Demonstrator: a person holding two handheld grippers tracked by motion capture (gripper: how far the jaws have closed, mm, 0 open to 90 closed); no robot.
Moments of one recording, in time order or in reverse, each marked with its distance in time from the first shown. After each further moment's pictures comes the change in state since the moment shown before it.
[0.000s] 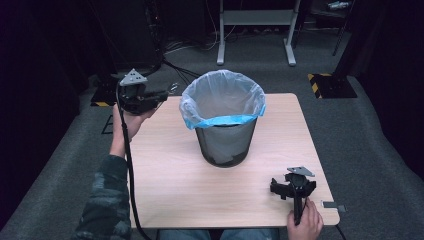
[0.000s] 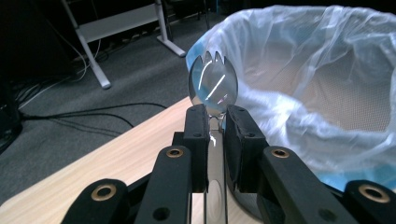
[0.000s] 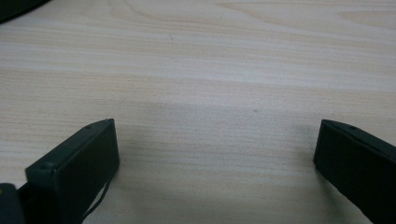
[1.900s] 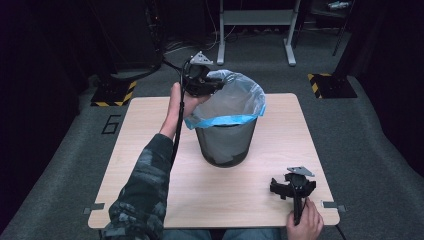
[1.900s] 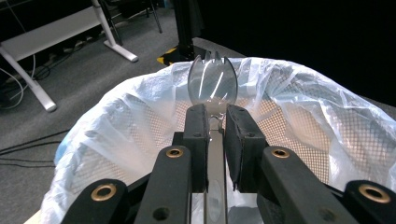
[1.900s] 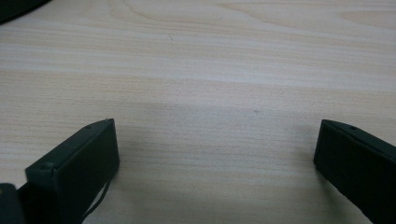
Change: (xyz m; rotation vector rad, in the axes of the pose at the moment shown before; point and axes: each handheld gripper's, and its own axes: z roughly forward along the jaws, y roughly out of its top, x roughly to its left) left arm -0.082 0.078 0.106 0.052 -0.172 0.099; right arm 0.000 0.000 0.000 -0.002 -0.003 0.002
